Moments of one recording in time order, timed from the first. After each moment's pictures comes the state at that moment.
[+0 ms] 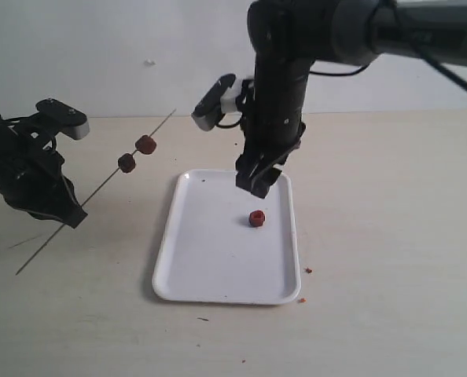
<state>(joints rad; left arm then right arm) -0.22 1.77 -1.08 -0.35 0.70 0.76 0.41 2.19 -1.83 -0.09 1.13 -0.46</state>
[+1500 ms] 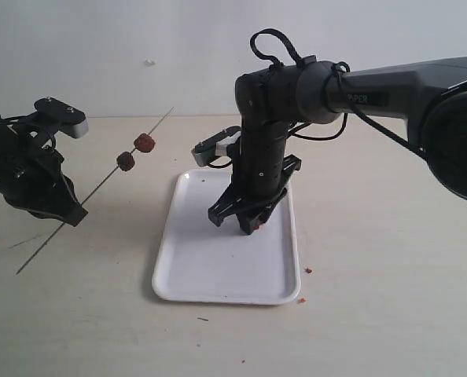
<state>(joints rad) -0.22 1.77 -1.08 -0.35 0.69 0.75 0.41 2.37 -1.83 0.01 1.05 -0.17</state>
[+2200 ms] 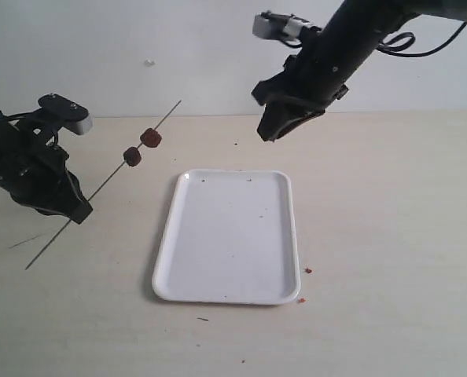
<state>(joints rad) -0.22 1.77 -1.08 -0.42 0.67 0.84 0.12 2.11 -1.83 0.58 1.17 -0.54</state>
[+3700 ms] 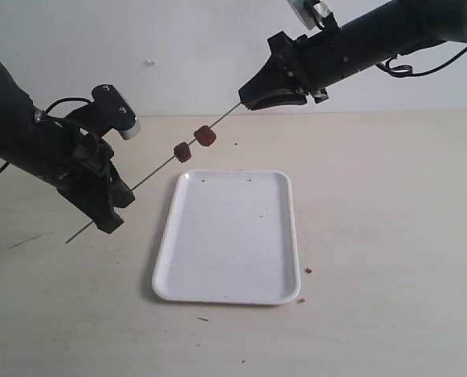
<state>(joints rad) -0.36 1.77 -1.08 -0.48 0.53 1.10 0.01 2.20 -1.83 1.11 1.22 -0.75</state>
